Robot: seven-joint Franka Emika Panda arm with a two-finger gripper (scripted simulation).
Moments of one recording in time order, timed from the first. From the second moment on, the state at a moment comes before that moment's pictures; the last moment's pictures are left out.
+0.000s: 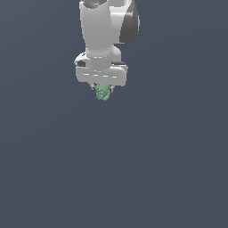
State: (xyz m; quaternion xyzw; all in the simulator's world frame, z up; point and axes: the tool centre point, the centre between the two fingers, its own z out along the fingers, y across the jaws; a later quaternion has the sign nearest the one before) arm -0.107 -0.051 0.272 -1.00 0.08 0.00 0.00
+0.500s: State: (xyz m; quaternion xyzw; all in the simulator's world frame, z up) arm -0.111 -0.073 0.354 -1.00 0.08 0.00 0.00
